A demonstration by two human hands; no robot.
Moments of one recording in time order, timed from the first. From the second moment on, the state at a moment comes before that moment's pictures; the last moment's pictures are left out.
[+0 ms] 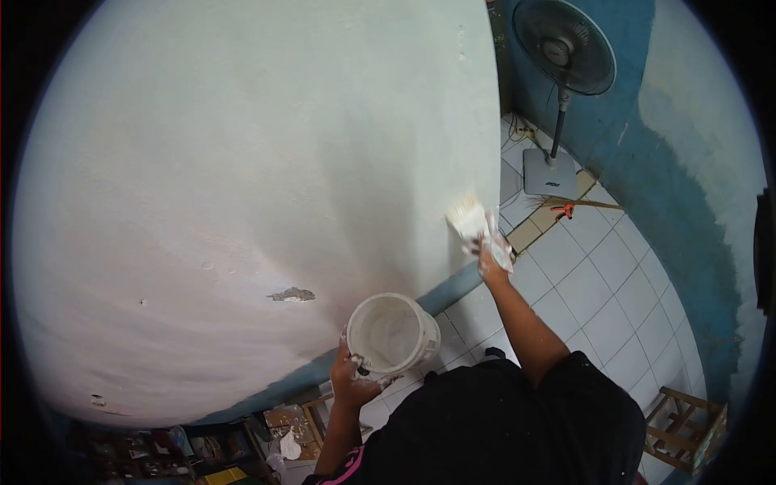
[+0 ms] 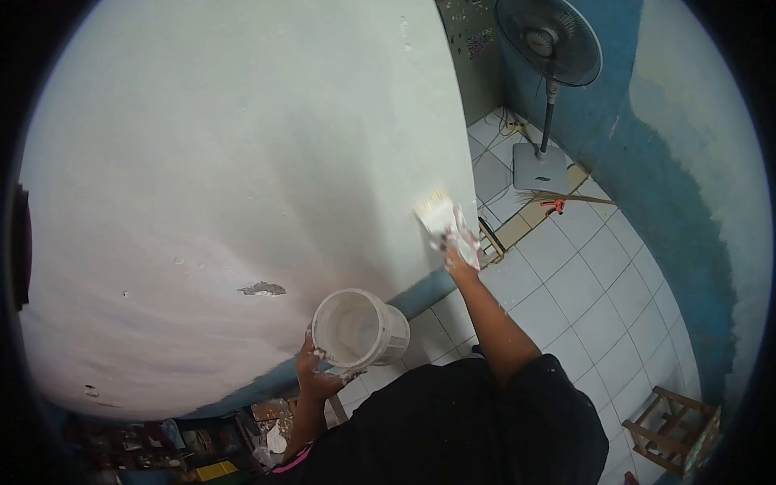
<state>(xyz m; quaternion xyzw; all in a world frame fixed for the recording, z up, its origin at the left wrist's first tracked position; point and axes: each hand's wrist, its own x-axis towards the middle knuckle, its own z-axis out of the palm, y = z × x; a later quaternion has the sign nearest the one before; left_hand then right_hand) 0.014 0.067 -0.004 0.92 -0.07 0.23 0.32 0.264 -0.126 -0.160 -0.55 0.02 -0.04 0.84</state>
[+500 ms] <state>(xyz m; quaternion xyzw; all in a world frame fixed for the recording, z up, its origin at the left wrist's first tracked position) -0.054 0.172 -0.019 0.91 -0.08 0.22 0.34 0.219 -0.070 -0.101 -0.43 0.12 -0.02 0.90</state>
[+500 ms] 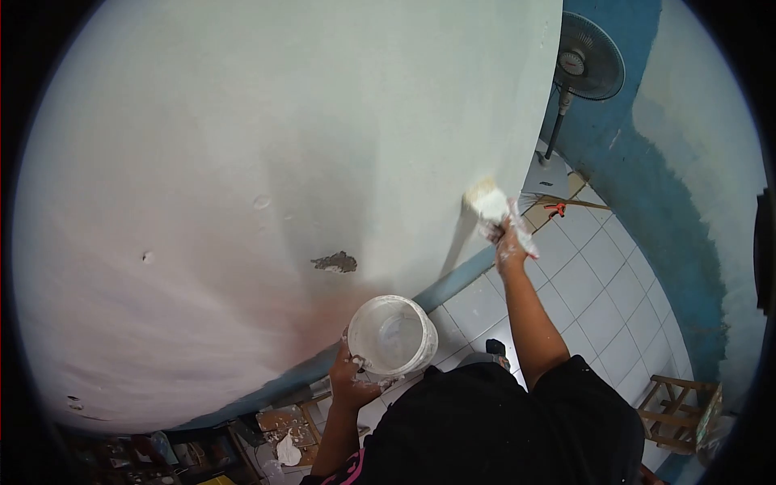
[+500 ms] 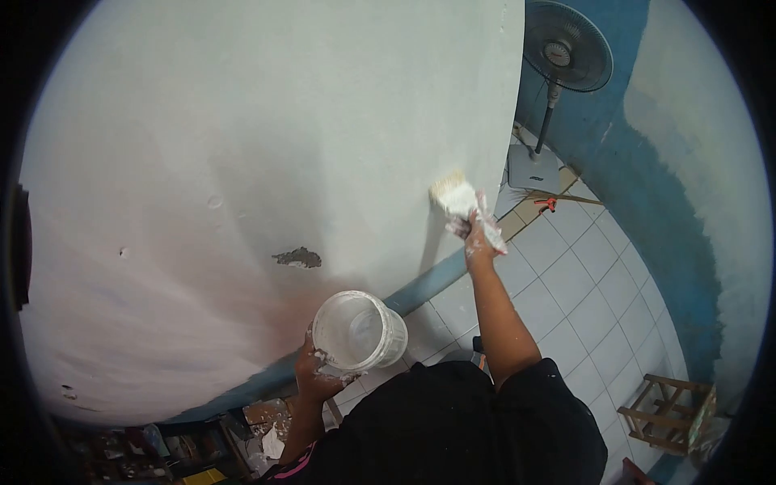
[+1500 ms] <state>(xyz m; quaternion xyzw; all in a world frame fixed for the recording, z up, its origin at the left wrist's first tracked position) -0.110 0.202 -0.017 0.91 -0.09 0.25 0.32 0.176 -0.029 0.109 -0.46 -0.14 -0.15 0.86</state>
